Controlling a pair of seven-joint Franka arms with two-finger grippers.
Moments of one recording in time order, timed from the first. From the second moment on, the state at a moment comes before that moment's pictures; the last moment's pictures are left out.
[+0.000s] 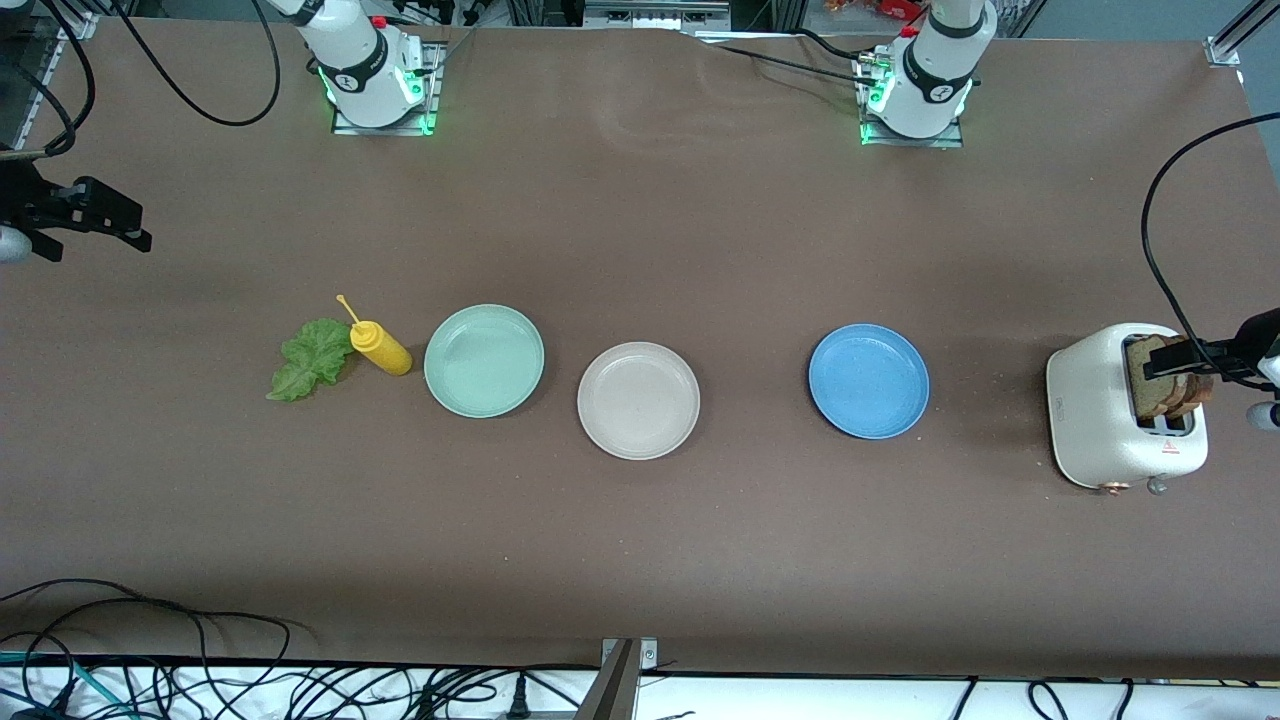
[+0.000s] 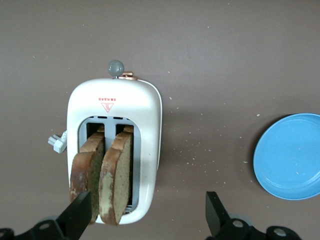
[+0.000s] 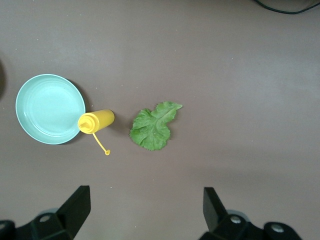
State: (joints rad) left arm 0.21 0.37 0.03 -1.50 0.02 1.80 0.24; right arm 0.02 -0.02 -0.09 -1.67 0.00 1.66 -0.21
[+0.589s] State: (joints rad) left arm 0.22 0.43 0.03 -1.52 0.02 1.86 0.25; right arm 0.02 -0.02 -0.09 -1.67 0.00 1.66 -0.21
